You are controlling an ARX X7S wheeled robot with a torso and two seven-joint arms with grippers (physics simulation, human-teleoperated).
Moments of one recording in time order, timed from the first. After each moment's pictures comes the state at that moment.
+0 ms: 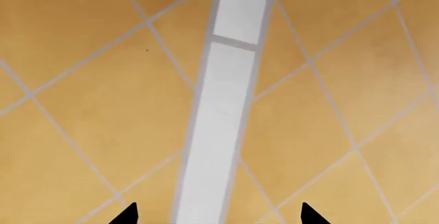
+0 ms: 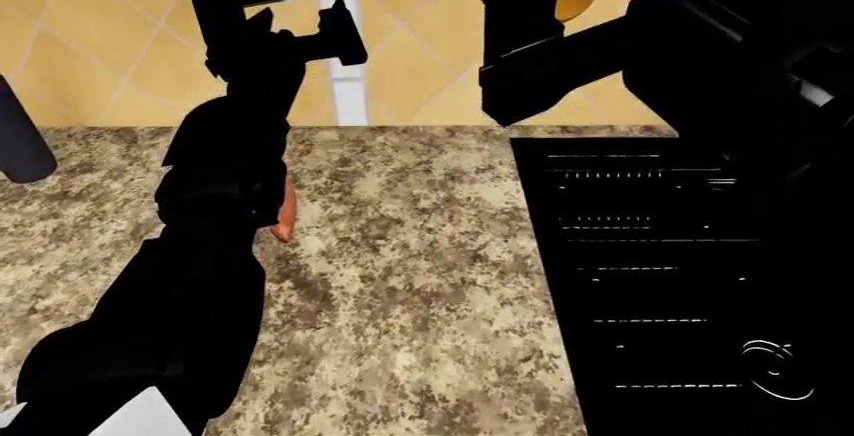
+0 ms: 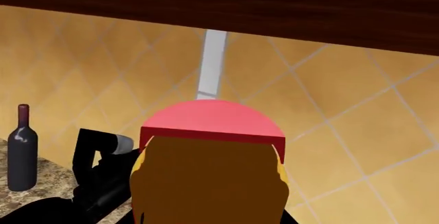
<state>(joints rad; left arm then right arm) -1.41 0.00 -0.18 -1.31 -0.08 0.11 0.22 1.41 0.50 -0.20 -0.46 1.80 1.26 1.00</state>
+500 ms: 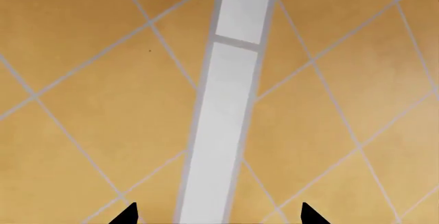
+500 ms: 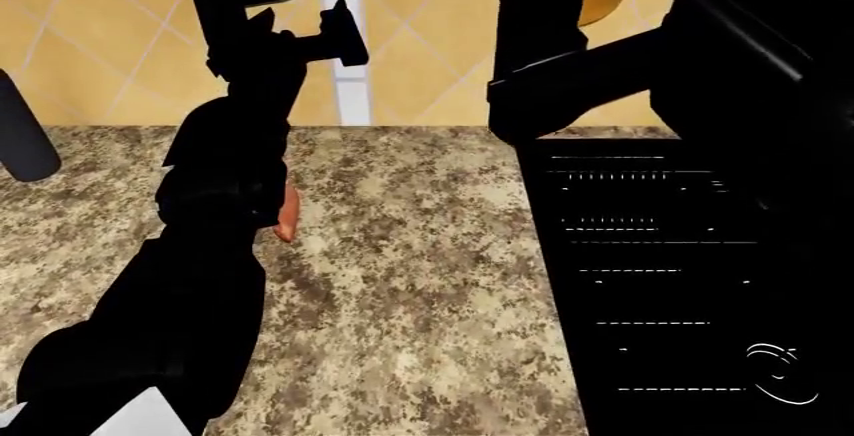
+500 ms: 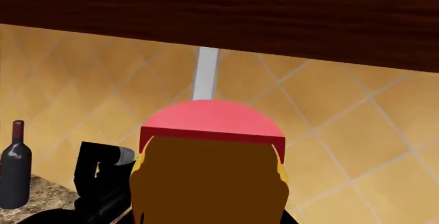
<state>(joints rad) -1.41 0.00 -0.17 -1.31 -0.08 0.12 0.22 1.43 0.54 -0.24 -0.58 1.97 1.16 1.22</state>
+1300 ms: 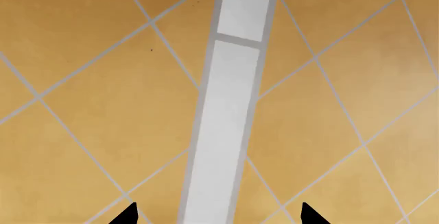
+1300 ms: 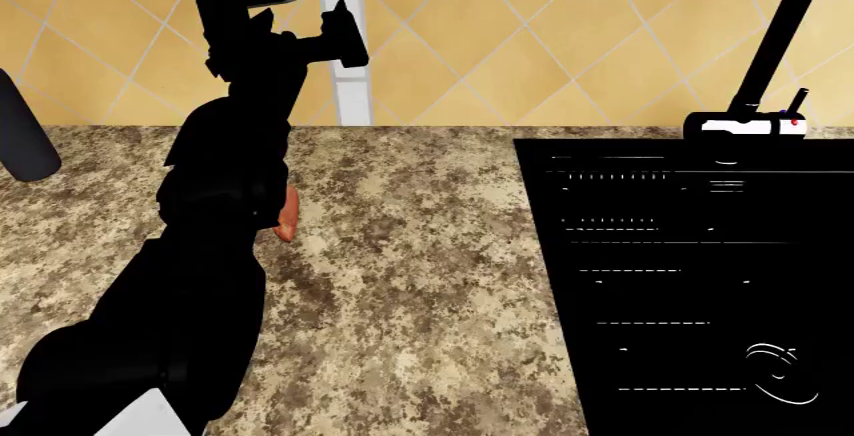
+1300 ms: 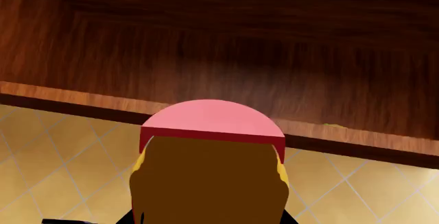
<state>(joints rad) -1.41 0.00 -0.15 -1.31 -0.08 0.12 0.20 2.18 0.97 -0.85 -0.96 2.27 0.46 1.56</state>
